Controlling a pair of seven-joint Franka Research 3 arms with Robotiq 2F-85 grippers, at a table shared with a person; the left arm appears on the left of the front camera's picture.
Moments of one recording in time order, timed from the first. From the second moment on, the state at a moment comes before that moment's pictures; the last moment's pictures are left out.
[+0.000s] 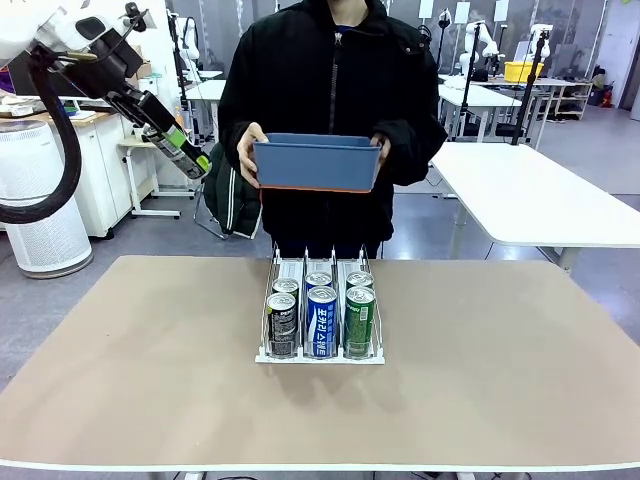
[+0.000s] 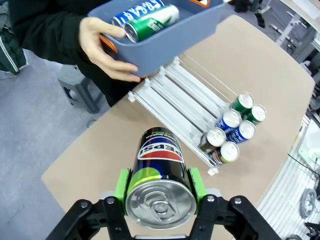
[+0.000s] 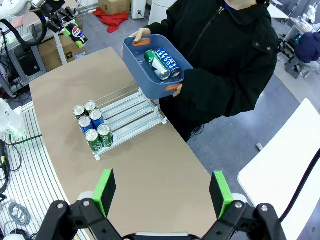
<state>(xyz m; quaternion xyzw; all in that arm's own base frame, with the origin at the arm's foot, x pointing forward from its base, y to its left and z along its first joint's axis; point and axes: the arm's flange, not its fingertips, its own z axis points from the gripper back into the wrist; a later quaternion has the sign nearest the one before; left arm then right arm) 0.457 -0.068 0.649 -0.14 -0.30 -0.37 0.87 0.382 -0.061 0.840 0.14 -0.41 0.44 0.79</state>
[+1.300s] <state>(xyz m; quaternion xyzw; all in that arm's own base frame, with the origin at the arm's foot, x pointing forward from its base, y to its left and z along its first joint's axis) 0.326 -0.225 0.589 -0.13 -0.07 -0.49 0.86 0.382 -0.061 0.841 0.13 -0.41 0.44 0.79</state>
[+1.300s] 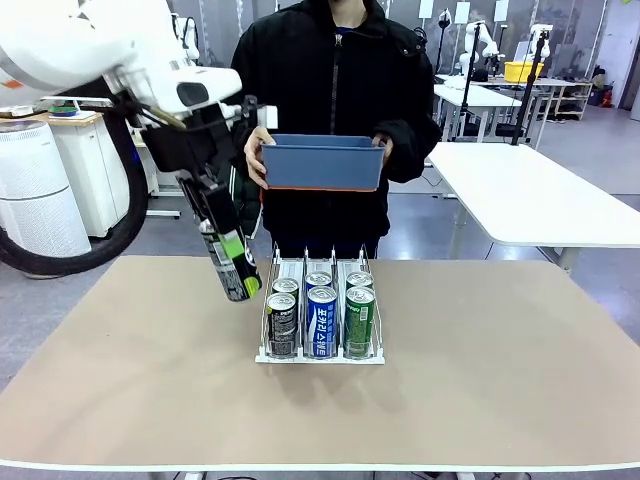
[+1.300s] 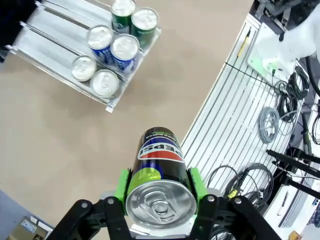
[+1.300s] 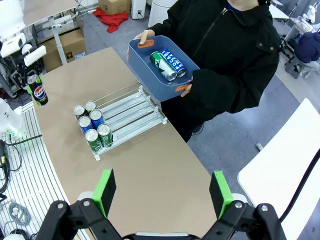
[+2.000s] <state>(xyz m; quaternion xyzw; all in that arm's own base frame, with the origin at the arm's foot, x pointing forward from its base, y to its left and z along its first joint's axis) 0.337 -0.233 0.565 -0.13 -0.04 -0.51 0.85 0.382 -0.061 0.841 0.13 -0.41 0.44 0.79</state>
